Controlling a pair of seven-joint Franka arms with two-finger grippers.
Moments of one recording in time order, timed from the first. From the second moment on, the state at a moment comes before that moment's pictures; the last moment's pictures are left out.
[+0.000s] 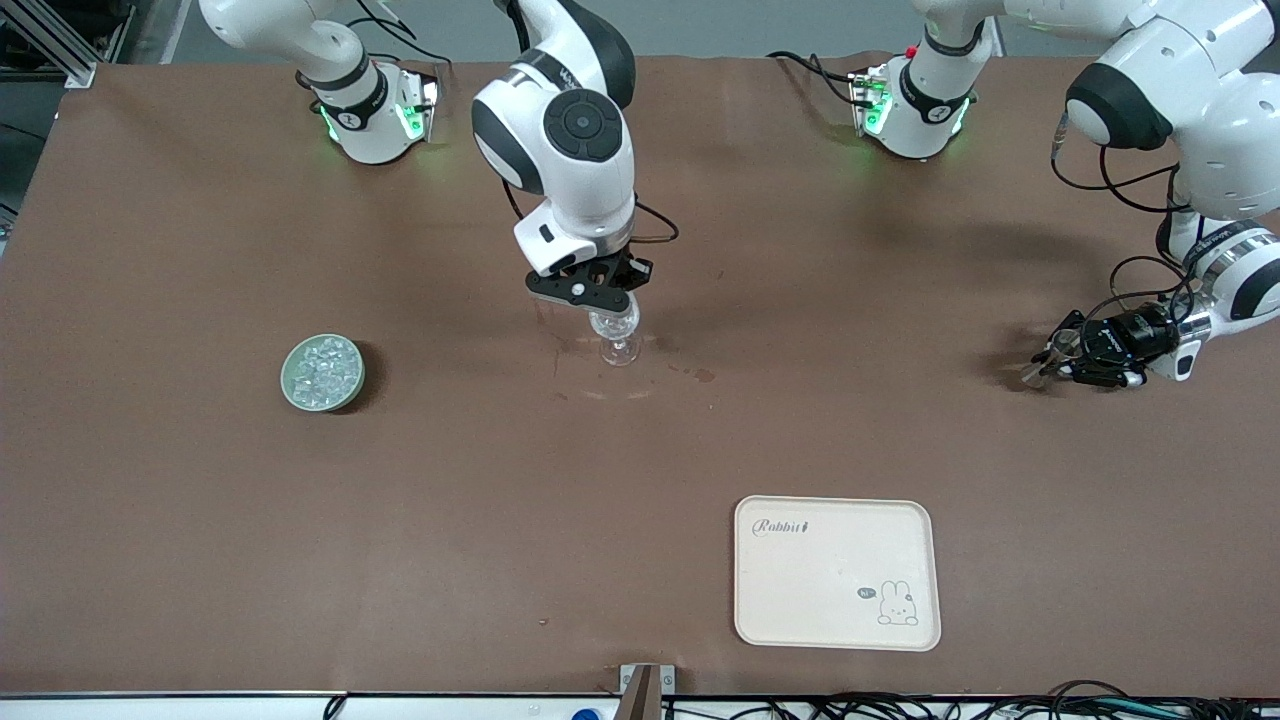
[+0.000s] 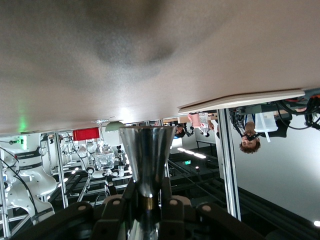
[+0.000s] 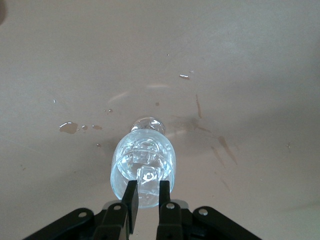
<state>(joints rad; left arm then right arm) 0.08 0.96 0.70 -1.82 -1.51 1.10 -0.26 0.75 0.41 0.05 -1.56 0.00 1.92 1.05</state>
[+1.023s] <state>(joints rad) 0.03 0.92 0.27 -1.57 -1.71 1.56 -0.64 0.70 0.37 0.02 -1.50 -0.01 1.90 1.04</state>
